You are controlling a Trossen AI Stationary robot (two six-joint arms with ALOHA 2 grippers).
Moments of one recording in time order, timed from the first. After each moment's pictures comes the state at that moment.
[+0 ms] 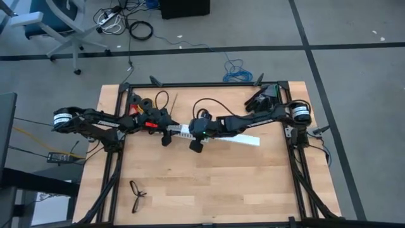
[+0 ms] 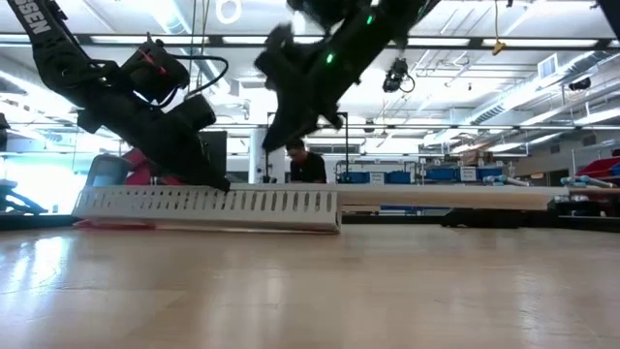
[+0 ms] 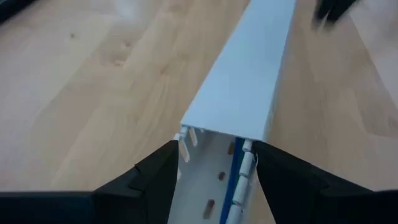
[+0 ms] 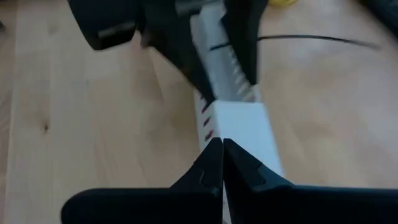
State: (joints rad) left arm 0.33 1.29 0.30 0.45 0.14 -0.01; right arm 0.03 1.94 1.41 -0.18 0.24 0.22
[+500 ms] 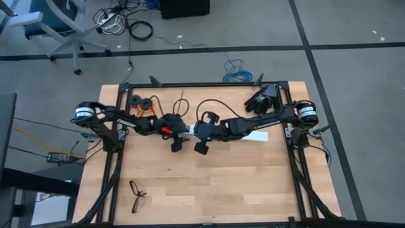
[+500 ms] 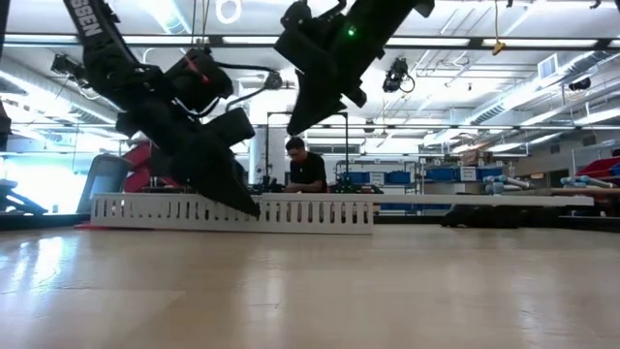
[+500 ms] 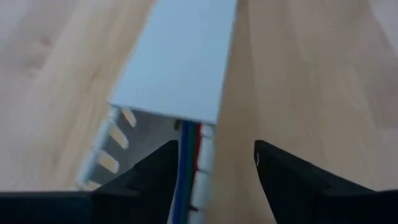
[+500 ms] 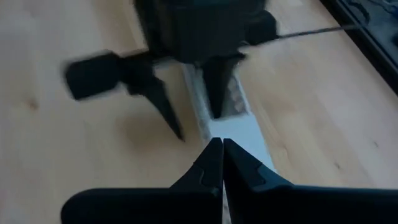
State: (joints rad) left arm 0.19 1.59 0.51 0.40 0.10 0.04; right arm 0.09 1.86 1.41 -0.35 0.39 0.26
